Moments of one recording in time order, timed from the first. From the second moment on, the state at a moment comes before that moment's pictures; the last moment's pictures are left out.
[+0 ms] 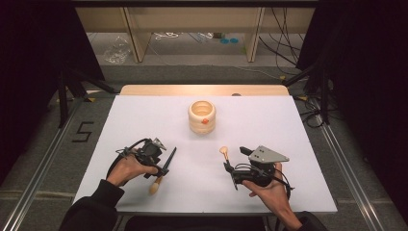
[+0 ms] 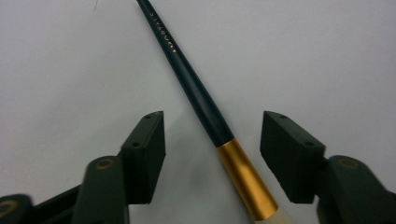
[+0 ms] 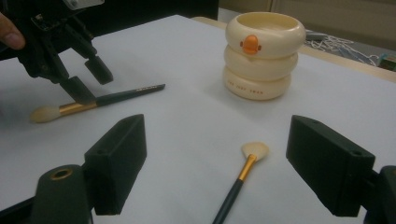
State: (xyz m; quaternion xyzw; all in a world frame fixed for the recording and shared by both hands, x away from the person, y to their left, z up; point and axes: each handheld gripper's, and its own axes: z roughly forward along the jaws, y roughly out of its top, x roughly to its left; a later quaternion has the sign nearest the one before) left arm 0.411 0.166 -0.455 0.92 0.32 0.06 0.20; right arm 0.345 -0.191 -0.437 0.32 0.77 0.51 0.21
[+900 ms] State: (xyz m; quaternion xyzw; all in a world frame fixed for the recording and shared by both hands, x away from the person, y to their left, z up) left arm 0.421 0.155 -0.460 0.95 0.28 0.02 0.13; right arm 0.345 -0.190 -0.437 0.31 0.78 0.51 0.20
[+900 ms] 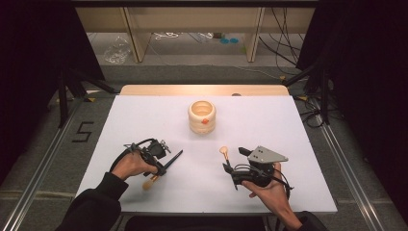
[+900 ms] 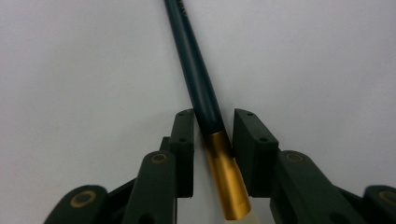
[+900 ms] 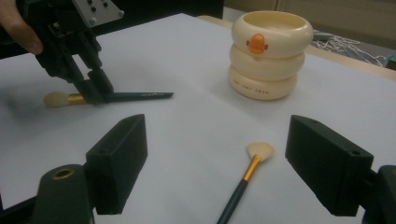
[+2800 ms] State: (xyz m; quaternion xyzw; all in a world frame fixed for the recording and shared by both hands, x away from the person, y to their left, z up) left arm 0.420 0.146 -0.414 0.95 0.24 -0.03 0.22; right arm 0.339 -0.169 -0.435 0.22 0.82 0.49 0.22
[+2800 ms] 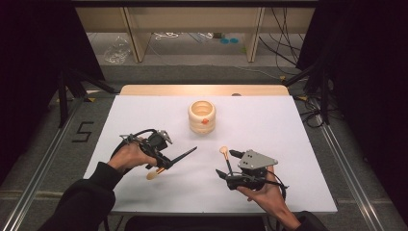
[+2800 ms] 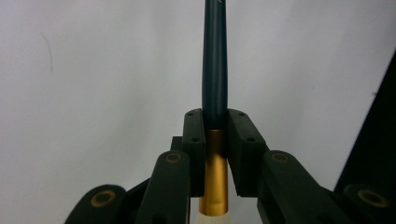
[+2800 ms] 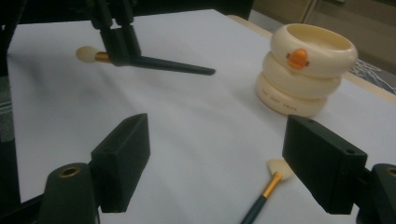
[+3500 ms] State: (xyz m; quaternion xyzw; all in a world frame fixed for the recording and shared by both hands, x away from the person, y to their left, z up) left arm 0.405 0.124 -0.406 0.95 0.21 -0.05 0.23; right arm 0.329 -0.130 -0.421 0.08 0.85 0.47 0.23
